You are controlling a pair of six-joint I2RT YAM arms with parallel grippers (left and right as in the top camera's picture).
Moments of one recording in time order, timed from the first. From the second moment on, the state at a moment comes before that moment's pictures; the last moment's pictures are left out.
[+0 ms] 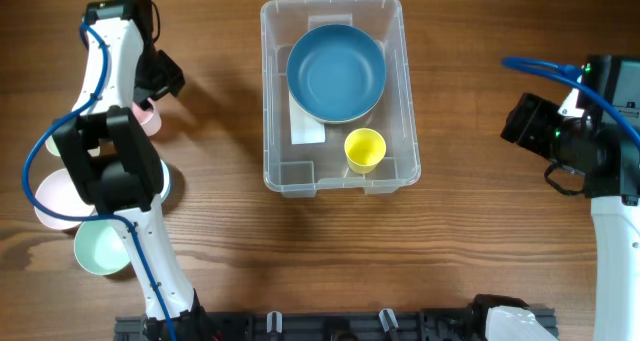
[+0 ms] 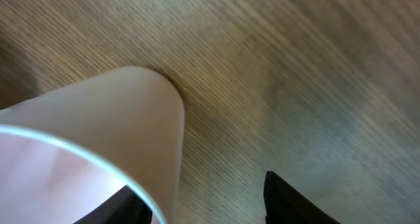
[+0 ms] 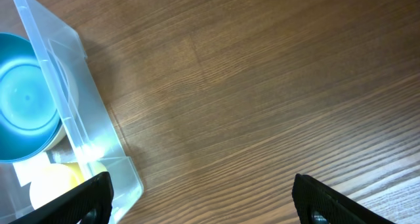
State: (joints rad) left arm 0.14 2.34 2.06 -1.31 -0.11 -0.60; right arm -0.12 1.22 1.42 -1.23 0.07 0.31
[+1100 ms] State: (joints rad) left arm -0.75 1.88 2.05 -1.21 -0.04 -0.70; right arm -0.33 1.26 1.42 -1.23 -0.03 0.31
